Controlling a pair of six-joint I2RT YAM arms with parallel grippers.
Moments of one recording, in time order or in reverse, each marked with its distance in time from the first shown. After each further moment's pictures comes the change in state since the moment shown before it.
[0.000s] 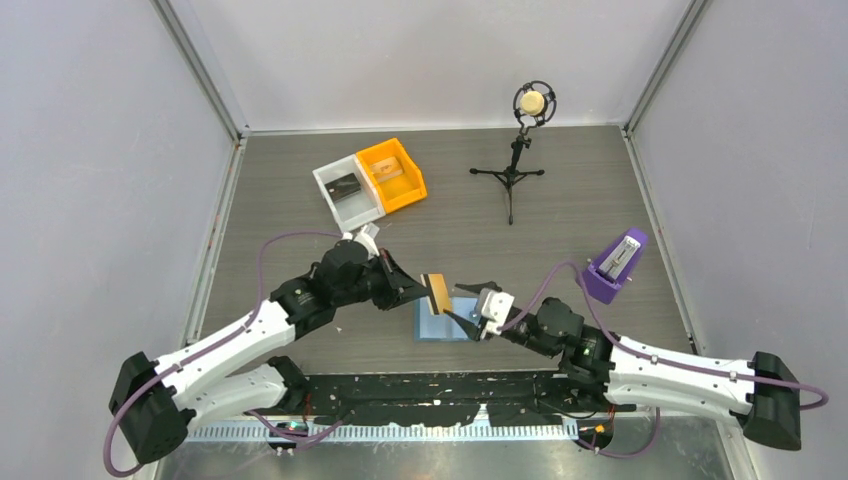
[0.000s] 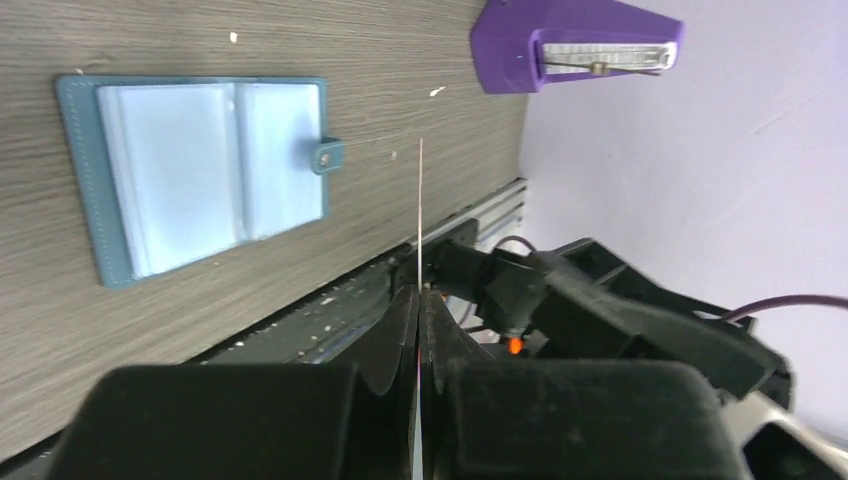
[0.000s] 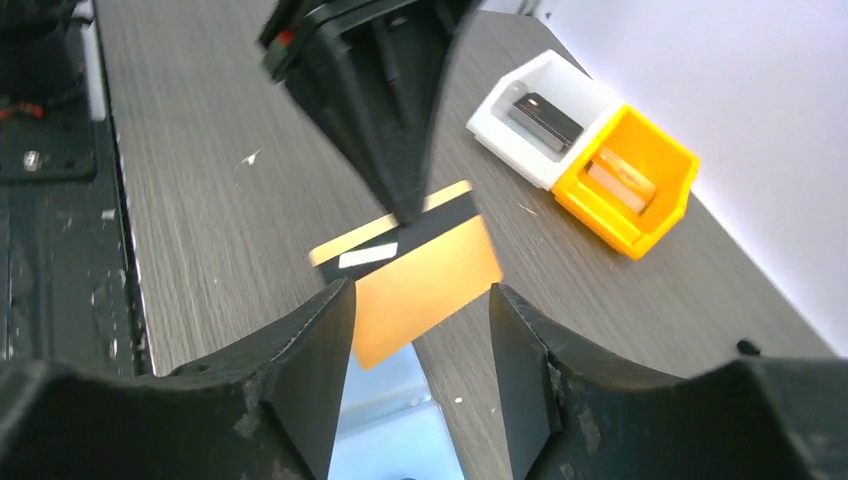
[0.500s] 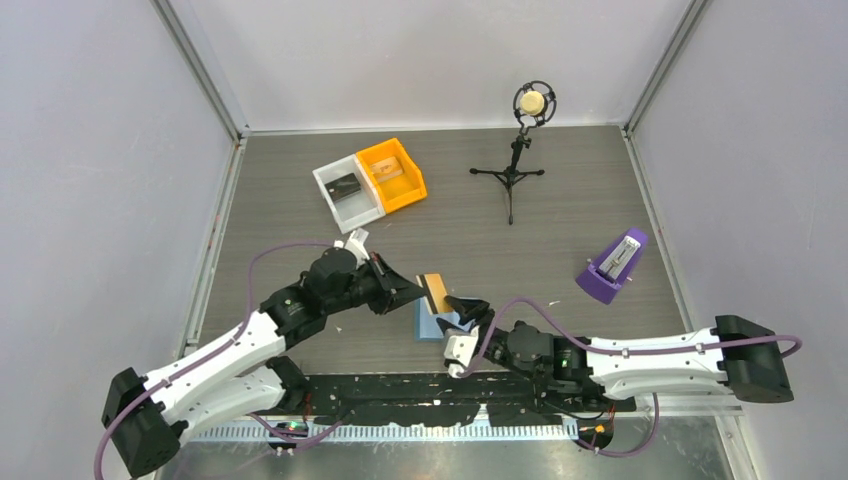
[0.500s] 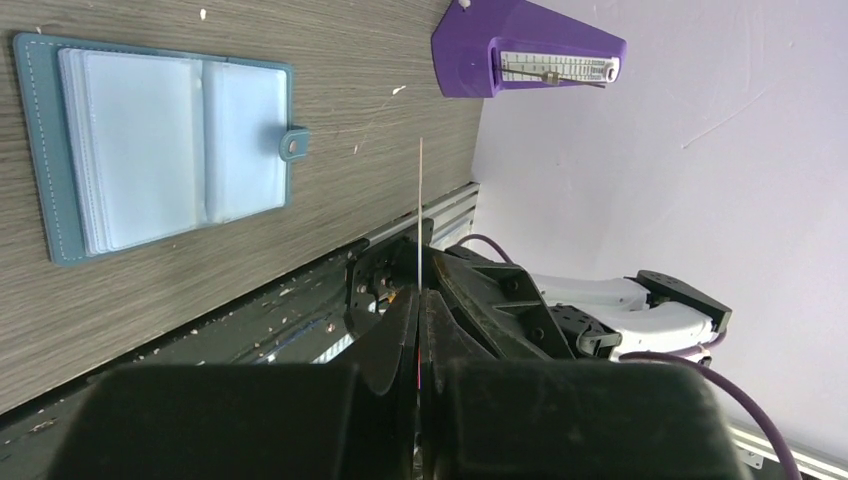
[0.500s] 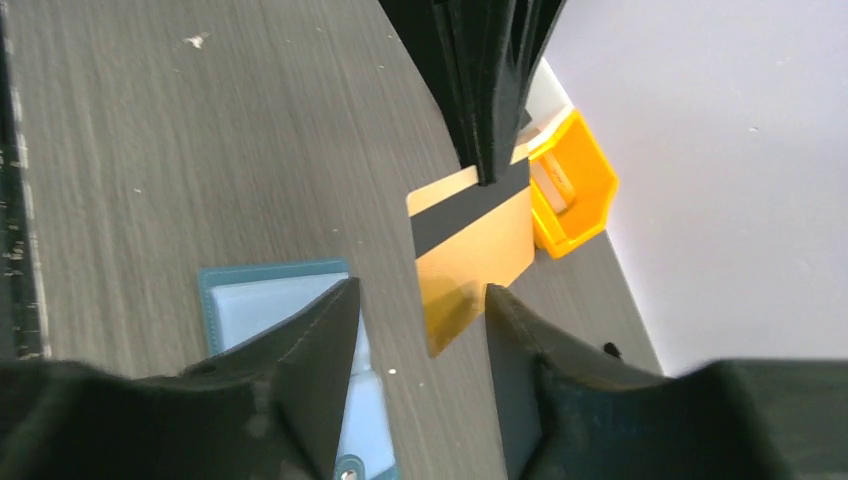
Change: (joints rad) left arm 0.000 -0.106 -0.058 0.037 0.002 -0.135; right arm 0.286 0.211 -0.001 0.089 0.311 -0.375
